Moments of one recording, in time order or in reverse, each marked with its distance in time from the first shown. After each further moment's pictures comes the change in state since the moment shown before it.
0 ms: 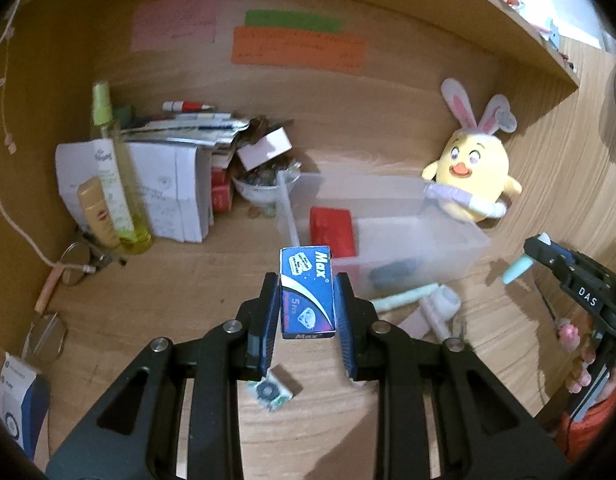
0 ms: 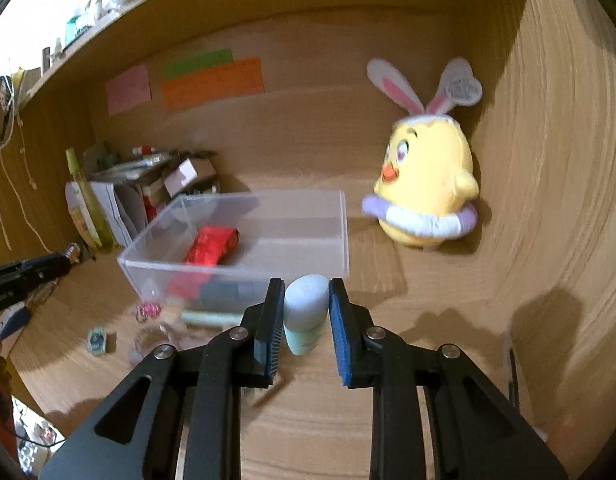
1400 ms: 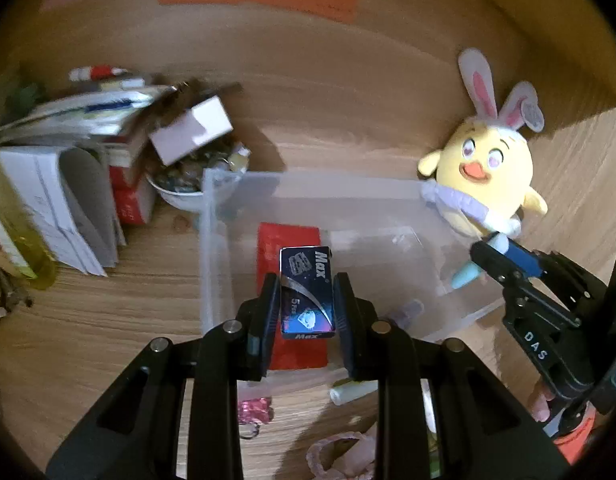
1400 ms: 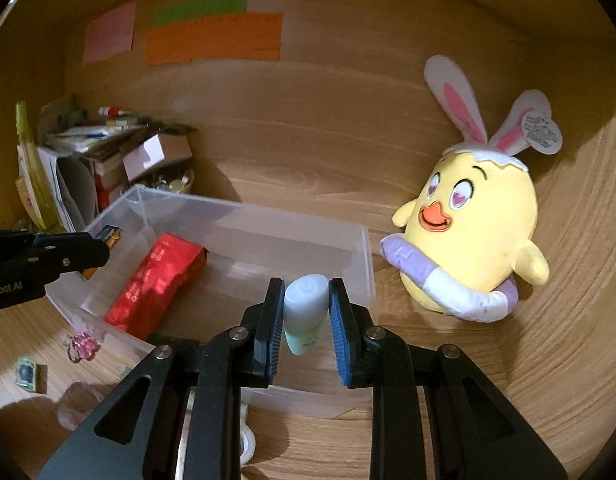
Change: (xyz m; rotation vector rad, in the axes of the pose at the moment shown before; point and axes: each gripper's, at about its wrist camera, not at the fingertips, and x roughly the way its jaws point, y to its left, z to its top) left arm 0.131 -0.019 0.049 -0.028 0.163 -0.123; right arm 0.109 0.030 0.045 -0.180 0.080 -0.104
